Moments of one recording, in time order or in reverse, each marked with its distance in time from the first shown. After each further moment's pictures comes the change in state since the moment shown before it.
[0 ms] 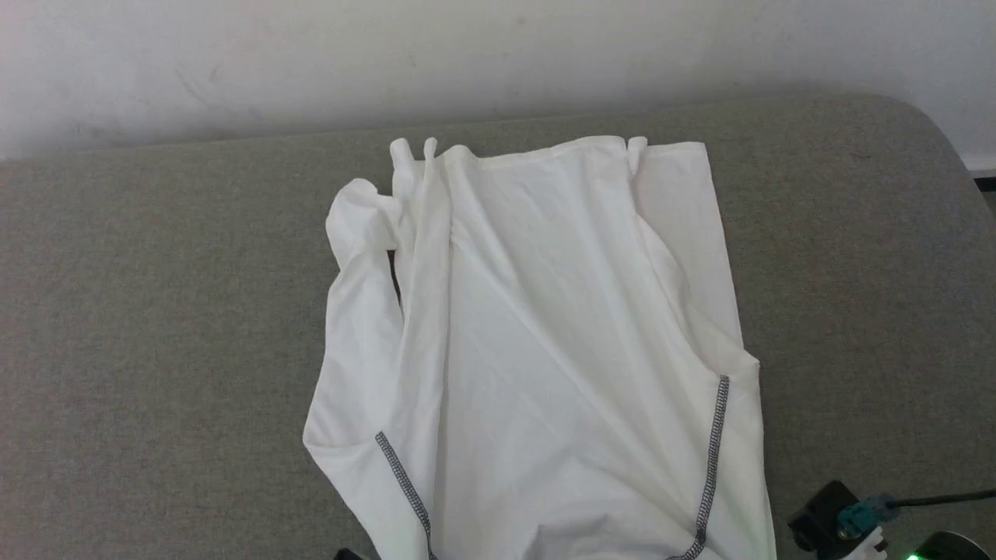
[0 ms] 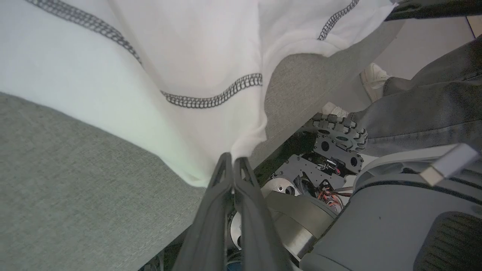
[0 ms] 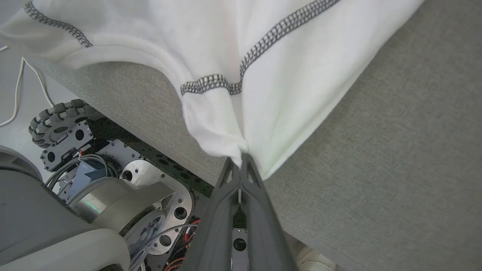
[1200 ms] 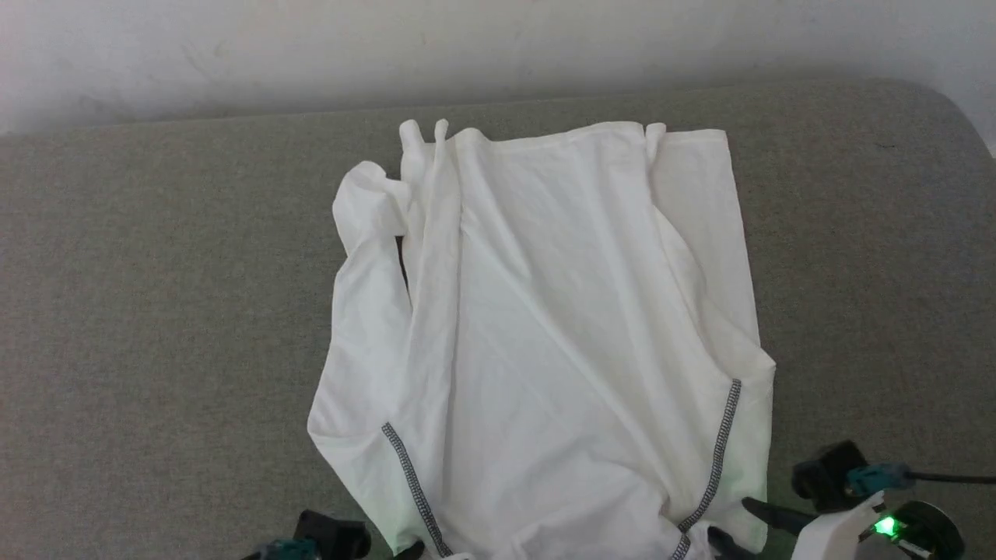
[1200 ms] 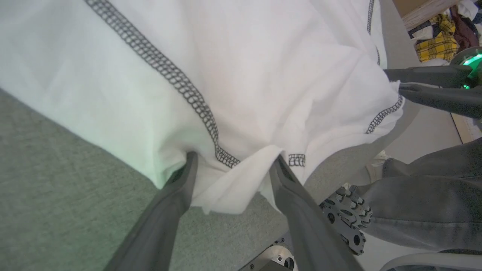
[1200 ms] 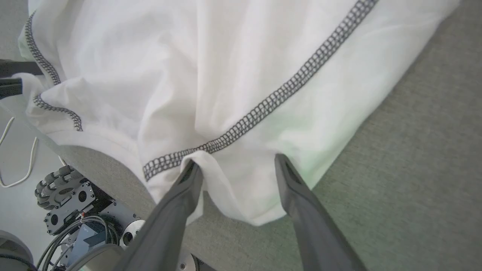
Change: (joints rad) left arm 0.031 -0.186 0.115 0.313 -0.092 -0.102 -0.278; right arm -0.123 0.098 0.047 0.244 0.007 0.000 -0.300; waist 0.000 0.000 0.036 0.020
